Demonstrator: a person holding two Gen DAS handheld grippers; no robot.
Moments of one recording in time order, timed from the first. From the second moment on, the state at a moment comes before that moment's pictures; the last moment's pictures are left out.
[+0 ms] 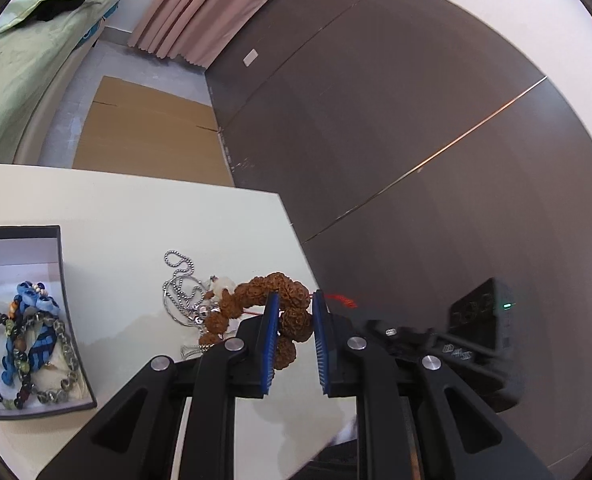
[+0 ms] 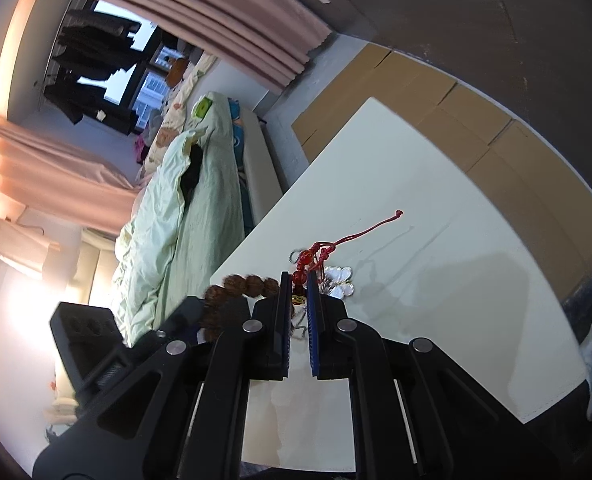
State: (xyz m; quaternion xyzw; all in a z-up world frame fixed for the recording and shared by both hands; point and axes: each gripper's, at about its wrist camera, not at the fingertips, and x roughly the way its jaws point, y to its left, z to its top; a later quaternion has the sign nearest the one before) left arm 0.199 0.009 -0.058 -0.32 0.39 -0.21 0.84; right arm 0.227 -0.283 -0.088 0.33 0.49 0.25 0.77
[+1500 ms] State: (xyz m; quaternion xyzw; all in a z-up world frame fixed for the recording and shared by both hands) left arm 0.108 0.149 -0.042 -0.37 0.36 -0.03 0.86; right arm 0.187 -0.172 -0.062 0.28 0.45 0.38 0.76
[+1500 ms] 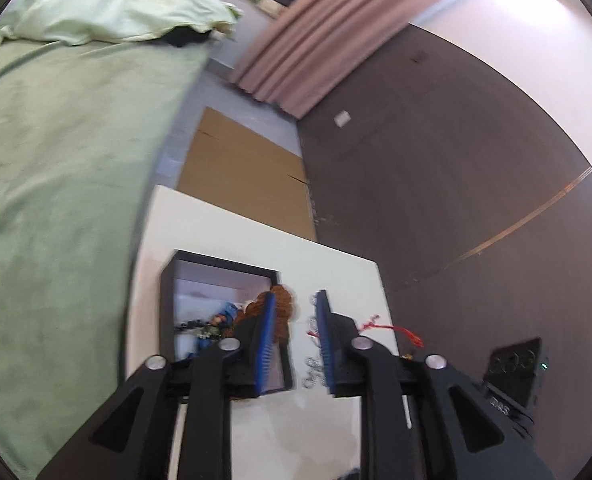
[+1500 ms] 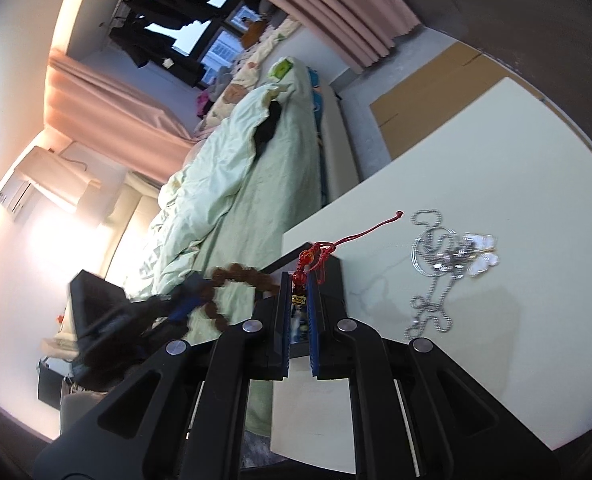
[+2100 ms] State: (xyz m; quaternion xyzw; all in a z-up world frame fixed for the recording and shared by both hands) left arm 0.099 0.171 -0.033 -0.36 0.34 0.01 0.87; right arm 0.181 -0.087 -0.075 0.23 0.47 0.43 0.73
